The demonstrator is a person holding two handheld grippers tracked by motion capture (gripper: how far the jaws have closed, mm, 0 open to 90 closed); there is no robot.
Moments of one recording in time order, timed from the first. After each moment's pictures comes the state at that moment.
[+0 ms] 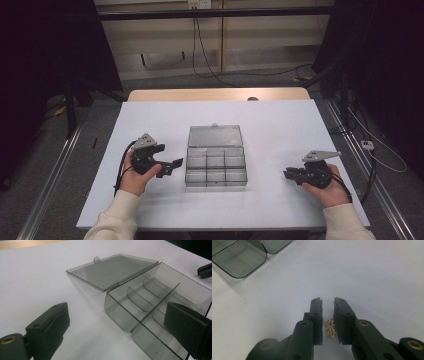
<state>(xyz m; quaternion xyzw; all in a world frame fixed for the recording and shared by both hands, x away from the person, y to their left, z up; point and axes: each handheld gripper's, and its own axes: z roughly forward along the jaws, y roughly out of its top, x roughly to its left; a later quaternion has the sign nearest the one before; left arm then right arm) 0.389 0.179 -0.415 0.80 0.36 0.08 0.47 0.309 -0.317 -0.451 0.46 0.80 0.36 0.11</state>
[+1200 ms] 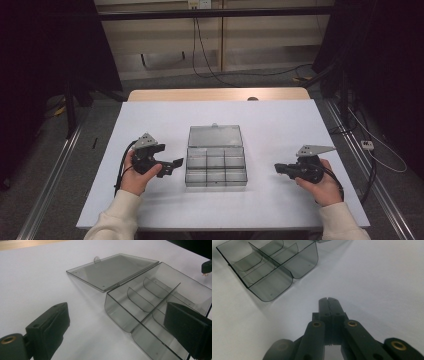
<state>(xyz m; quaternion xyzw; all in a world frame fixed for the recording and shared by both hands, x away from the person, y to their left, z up) 0.390 0.178 -0.415 0.80 0.35 0.09 0.47 0.322 -0.296 -0.438 0.43 0.79 0.42 0.09</state>
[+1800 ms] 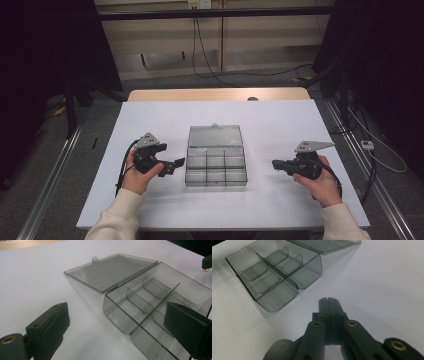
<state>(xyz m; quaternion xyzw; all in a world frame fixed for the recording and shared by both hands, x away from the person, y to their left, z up) 0.392 0.175 -0.415 0.81 0.35 0.08 0.47 0.329 -0.291 -0.429 0.42 0.79 0.43 0.09</state>
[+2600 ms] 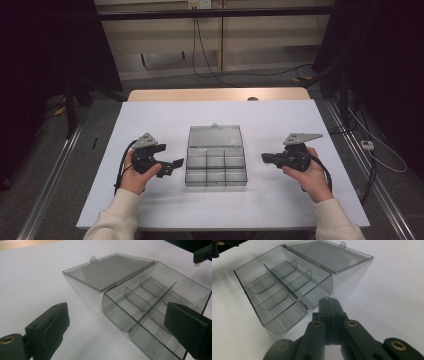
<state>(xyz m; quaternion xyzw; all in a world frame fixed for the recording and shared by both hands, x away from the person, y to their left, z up) 0.390 0.180 -0.414 0.81 0.34 0.08 0.47 0.349 -0.264 -0.416 0.40 0.80 0.44 0.08</state>
